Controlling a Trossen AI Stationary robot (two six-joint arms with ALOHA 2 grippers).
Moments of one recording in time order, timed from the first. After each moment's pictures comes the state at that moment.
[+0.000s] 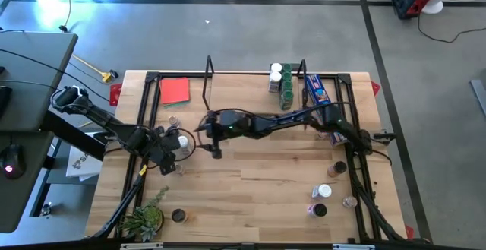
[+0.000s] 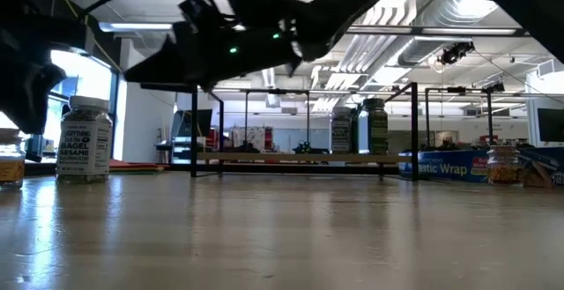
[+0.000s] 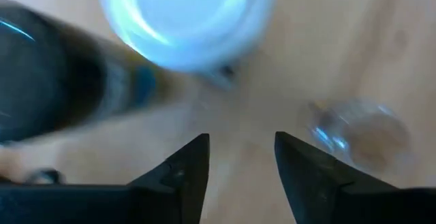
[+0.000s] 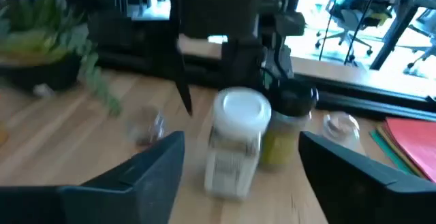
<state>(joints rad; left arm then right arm) -0.50 0.96 0.58 -1.02 -0.30 -0.86 -0.04 2.30 1.64 0.38 -0.18 -0.19</state>
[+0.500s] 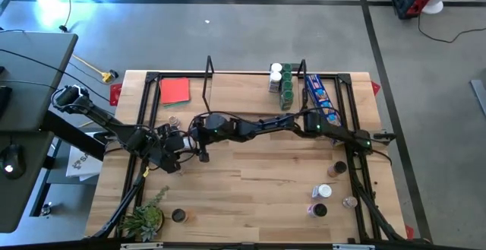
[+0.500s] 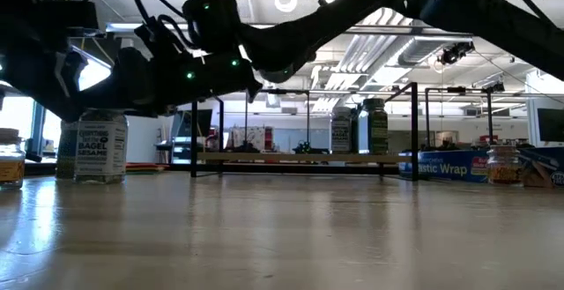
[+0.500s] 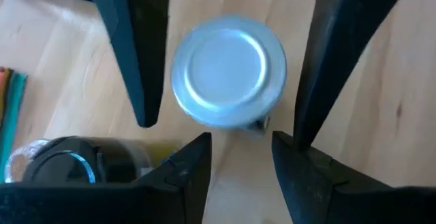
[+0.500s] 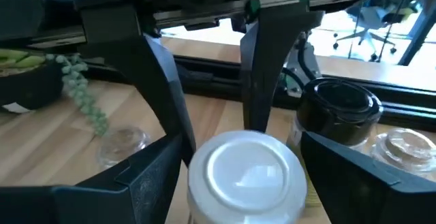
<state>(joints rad) -0.52 0.96 0.57 -0.87 -0.51 -0.71 -0.04 2.58 2.01 0.31 -0.24 -0.13</state>
